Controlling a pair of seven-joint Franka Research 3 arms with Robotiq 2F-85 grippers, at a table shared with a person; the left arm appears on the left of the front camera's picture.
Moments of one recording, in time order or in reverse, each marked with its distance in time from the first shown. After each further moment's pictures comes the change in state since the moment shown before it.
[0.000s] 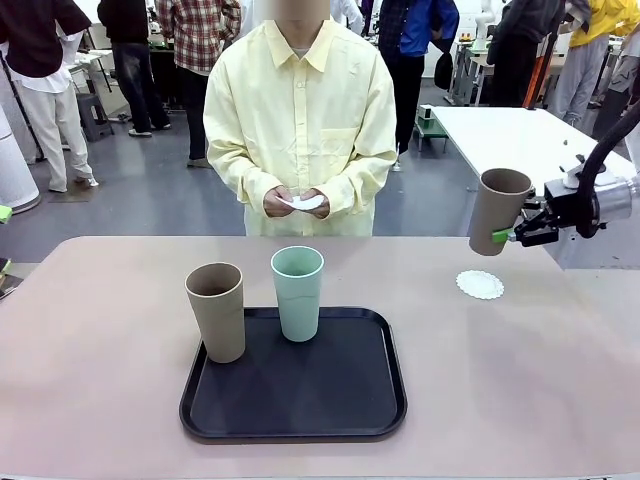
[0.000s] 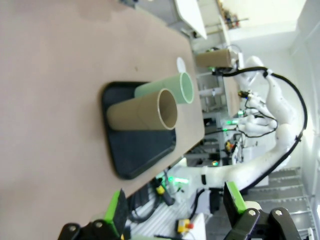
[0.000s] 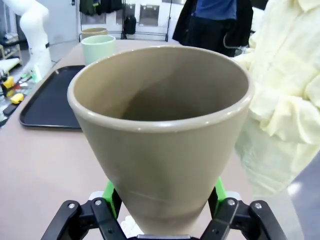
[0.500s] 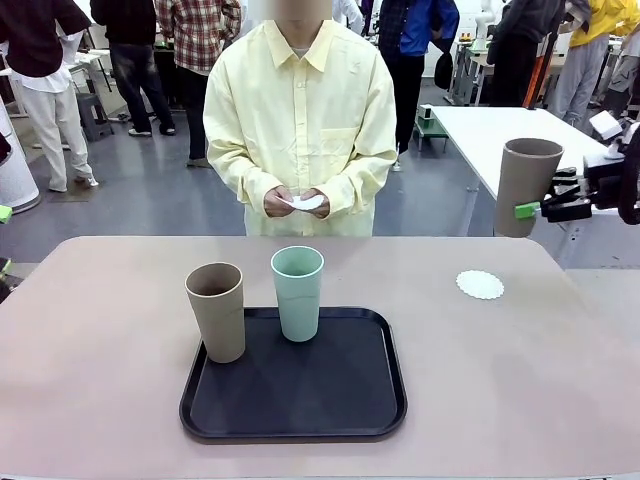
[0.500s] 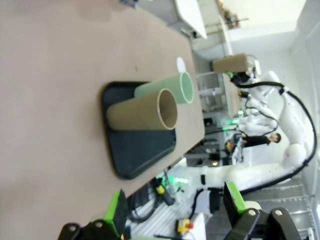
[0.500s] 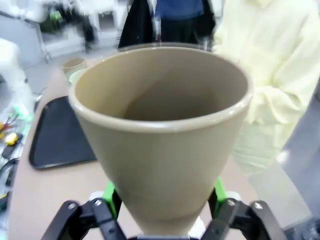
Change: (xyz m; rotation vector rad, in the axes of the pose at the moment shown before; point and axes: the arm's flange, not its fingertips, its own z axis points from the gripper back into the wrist) left arm 0.000 0.000 0.000 0.000 0.000 0.000; right arm 0.078 0.063 0.038 -0.173 0.039 -0.139
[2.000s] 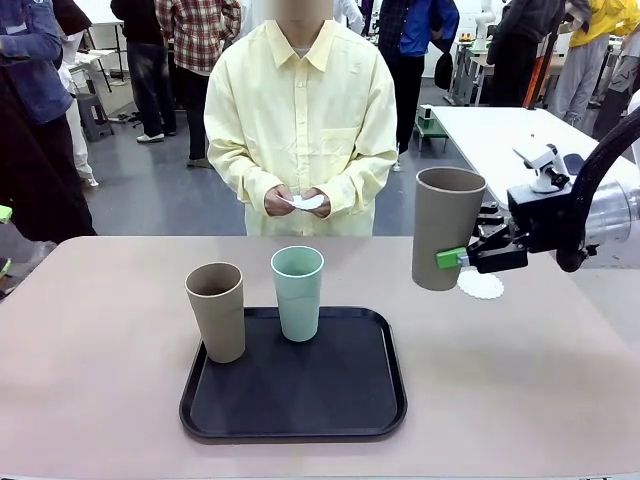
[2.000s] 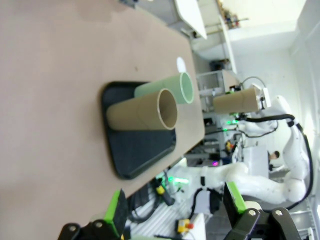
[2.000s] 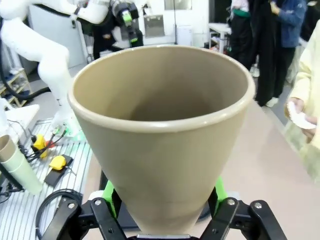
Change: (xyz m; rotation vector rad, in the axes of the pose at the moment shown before) left arm 0.000 0.000 0.000 0.000 0.000 0.000; right arm 0.060 0.179 -0.109 0.183 -0.041 -0.037
